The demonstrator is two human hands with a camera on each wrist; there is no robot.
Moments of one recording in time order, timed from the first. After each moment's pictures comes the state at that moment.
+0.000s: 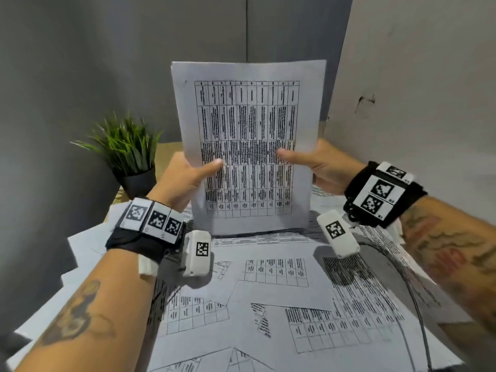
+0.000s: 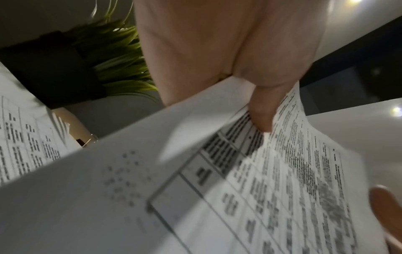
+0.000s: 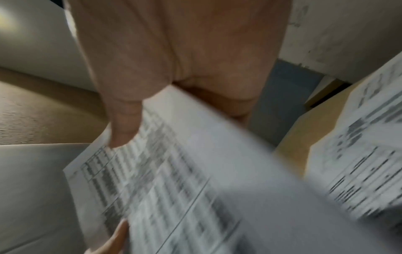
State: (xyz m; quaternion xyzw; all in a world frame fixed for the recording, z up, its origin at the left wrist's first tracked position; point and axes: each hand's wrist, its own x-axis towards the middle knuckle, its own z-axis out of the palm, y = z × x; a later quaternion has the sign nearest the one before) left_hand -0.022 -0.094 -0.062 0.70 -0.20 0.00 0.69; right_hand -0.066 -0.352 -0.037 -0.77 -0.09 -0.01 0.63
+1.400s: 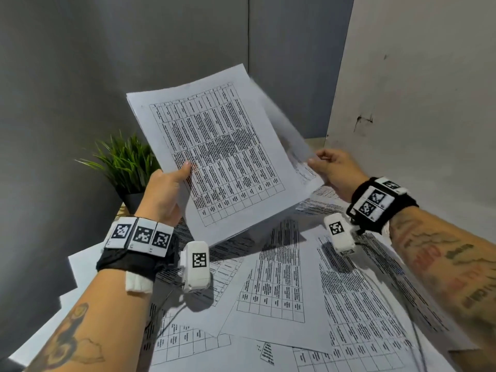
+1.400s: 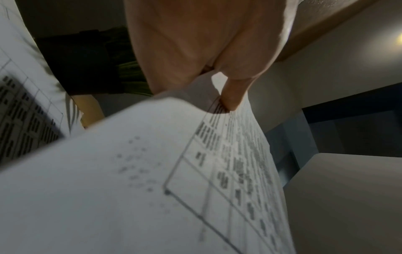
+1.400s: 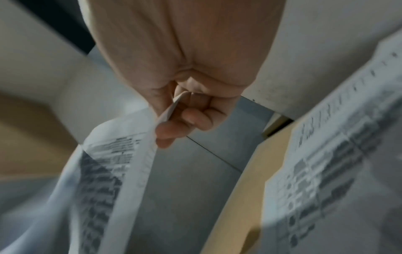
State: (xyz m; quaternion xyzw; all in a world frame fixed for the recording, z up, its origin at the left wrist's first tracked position) left_hand -0.006 -0.081 -0.057 0.58 -0.06 0.02 0.81; right_hand -0.007 -0.408 -0.063 -0.77 0.01 -0.16 0.62
